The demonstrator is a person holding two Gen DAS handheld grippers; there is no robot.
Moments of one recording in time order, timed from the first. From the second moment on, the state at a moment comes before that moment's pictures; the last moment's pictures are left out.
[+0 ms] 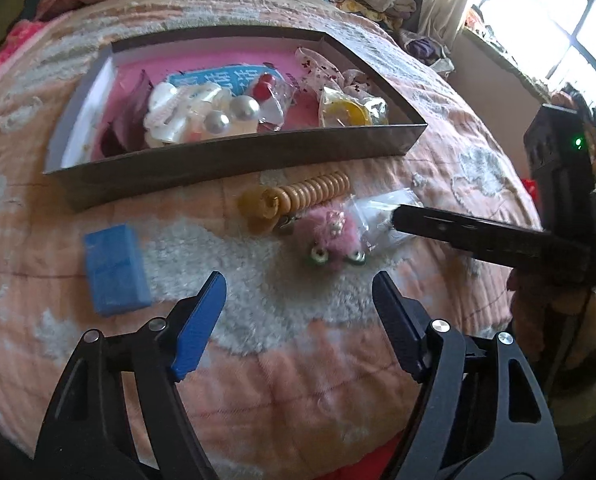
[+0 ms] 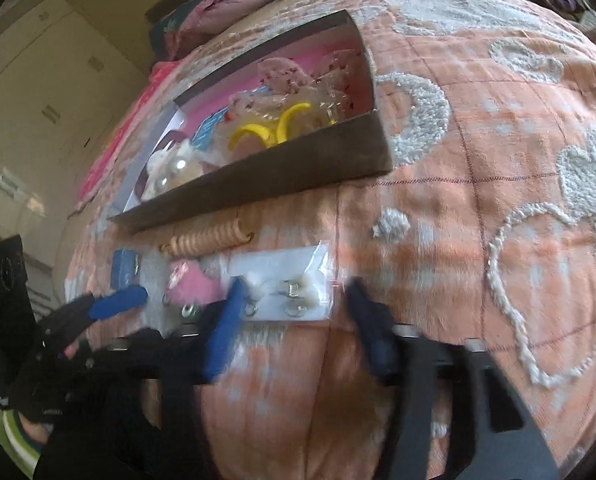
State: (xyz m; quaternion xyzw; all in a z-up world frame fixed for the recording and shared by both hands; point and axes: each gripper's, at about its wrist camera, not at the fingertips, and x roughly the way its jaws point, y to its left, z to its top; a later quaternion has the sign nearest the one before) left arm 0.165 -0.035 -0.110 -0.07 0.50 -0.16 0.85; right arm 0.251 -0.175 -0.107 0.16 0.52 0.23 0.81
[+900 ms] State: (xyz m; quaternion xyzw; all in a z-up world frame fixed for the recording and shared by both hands) left arm 0.196 -0.071 -0.122 -0.04 0.49 -0.16 0.86; right arm 0.185 -0.248 -0.029 0.11 0.41 0.13 0.90
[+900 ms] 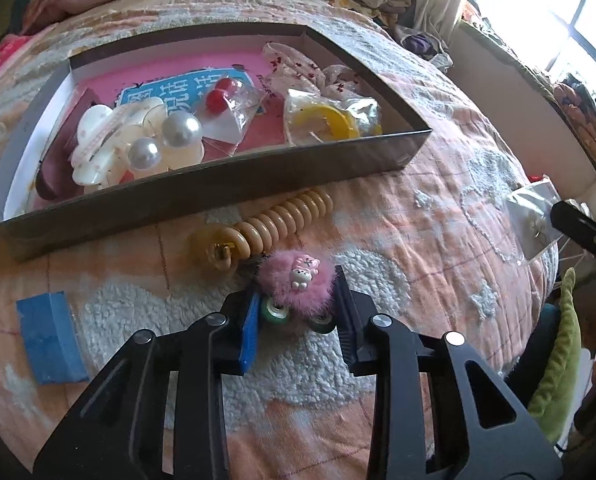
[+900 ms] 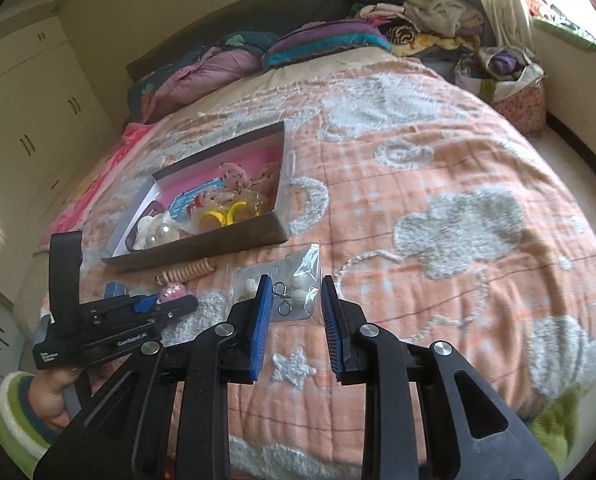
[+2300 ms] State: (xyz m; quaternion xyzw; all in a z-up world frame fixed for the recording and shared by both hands) left arm 0.146 0.001 0.009 -0.07 0.36 -0.10 0.92; right arm 0.156 -0.205 0.091 0.08 0.27 0.21 0.94
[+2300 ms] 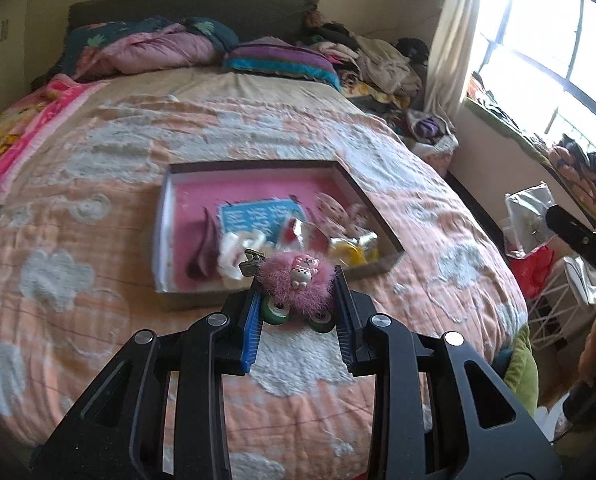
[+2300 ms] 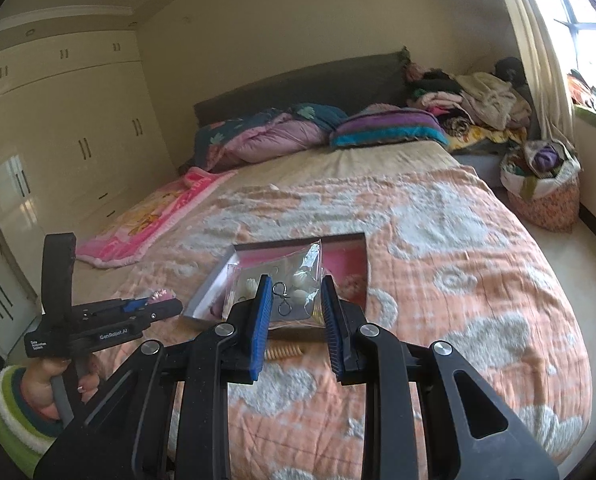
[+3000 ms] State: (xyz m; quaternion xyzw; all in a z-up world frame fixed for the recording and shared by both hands) left arm 0.176 0.020 0.052 -0.06 0.33 -0.09 0.94; right arm 0.200 -0.180 0.132 0.06 0.24 0.23 0.94
